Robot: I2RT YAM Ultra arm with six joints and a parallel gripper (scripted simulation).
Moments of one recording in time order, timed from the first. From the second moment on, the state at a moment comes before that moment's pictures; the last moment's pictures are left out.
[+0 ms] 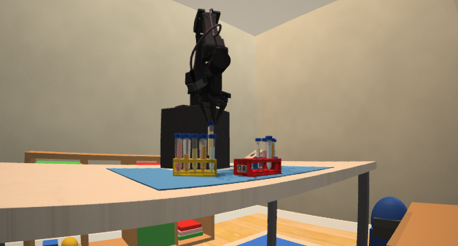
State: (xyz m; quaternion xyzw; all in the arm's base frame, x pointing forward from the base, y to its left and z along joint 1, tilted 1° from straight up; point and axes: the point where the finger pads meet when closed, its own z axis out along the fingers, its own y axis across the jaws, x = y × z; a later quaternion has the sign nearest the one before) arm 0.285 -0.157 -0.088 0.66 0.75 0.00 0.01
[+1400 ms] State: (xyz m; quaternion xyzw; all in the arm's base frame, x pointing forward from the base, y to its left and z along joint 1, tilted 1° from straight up) arm 0.287 -0.156 -0.105 0.66 0.75 -0.01 0.01
